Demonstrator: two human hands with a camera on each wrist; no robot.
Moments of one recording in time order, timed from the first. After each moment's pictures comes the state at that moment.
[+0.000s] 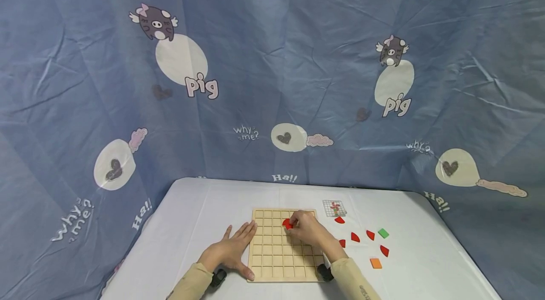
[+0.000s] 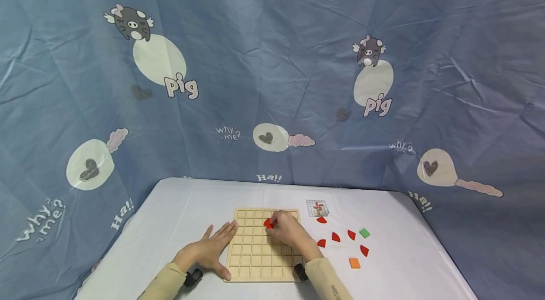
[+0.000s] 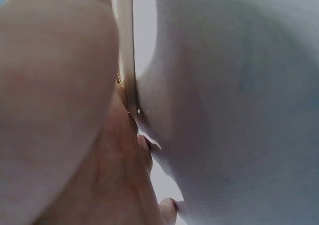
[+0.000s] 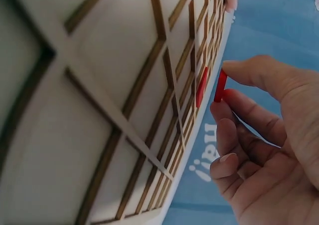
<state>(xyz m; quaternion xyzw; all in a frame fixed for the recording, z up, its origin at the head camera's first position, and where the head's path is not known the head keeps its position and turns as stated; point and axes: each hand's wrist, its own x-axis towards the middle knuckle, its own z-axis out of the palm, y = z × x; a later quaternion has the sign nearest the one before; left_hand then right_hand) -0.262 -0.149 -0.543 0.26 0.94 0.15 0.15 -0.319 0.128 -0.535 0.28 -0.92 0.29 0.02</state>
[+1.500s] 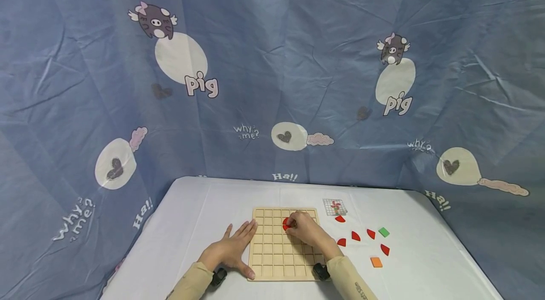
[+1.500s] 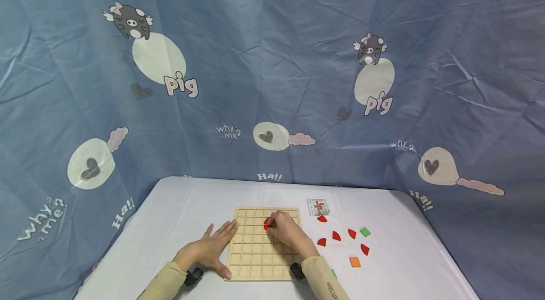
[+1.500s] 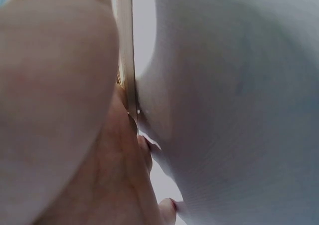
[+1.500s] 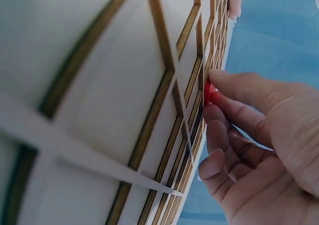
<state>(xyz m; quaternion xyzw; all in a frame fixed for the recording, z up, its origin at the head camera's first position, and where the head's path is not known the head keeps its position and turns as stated) -0.259 -0.149 -0.541 0.26 0.94 0.14 0.15 -0.319 0.120 -0.543 0.27 -0.91 0.30 0.00</state>
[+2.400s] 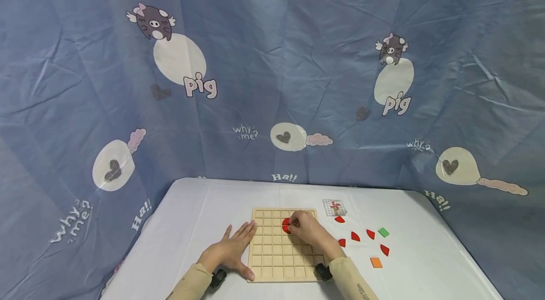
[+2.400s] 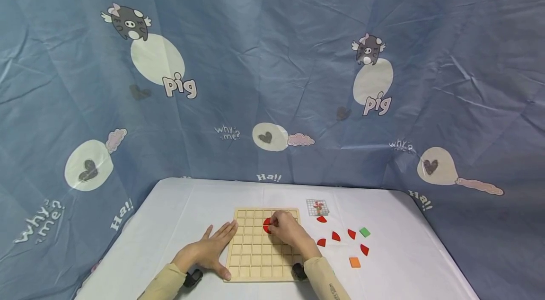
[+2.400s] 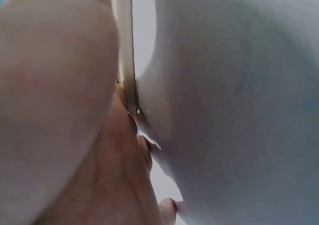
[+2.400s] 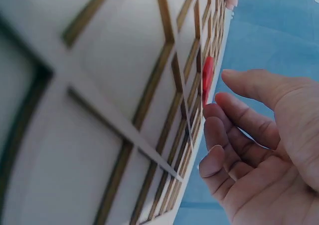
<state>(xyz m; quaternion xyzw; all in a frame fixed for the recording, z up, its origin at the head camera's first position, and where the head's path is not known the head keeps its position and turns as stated) -0.262 -0.148 -0.545 0.26 0.95 0.13 0.15 -0.323 0.127 -0.542 0.25 -0.92 0.31 0.00</state>
